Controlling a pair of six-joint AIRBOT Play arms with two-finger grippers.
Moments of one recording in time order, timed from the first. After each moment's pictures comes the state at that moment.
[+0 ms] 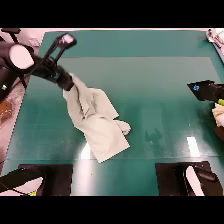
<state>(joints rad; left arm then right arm) -0.30 -1.23 1.41 1.52 -1.21 -1.19 -0.38 -0.57 0.87 -0.84 1.14 1.25</state>
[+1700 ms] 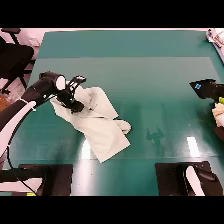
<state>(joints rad) -0.36 -1.44 1.19 1.55 -1.22 -1.45 -0.41 -0.60 0.87 -0.84 1.11 1.24</state>
